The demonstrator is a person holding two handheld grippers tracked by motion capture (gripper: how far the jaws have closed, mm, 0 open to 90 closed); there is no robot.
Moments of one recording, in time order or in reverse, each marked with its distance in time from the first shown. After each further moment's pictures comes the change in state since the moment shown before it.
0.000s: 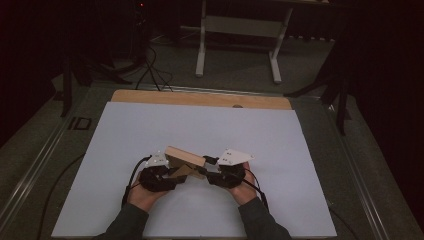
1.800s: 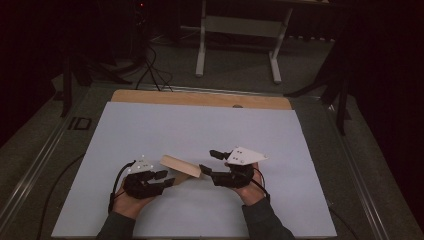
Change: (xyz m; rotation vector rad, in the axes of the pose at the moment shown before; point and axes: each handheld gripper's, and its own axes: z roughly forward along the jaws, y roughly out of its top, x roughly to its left) left arm -0.002 -0.015 -0.039 -0.040 0.055 -0.022; right arm 0.002 0.020 -0.032 -0.095 -0.001 0.002
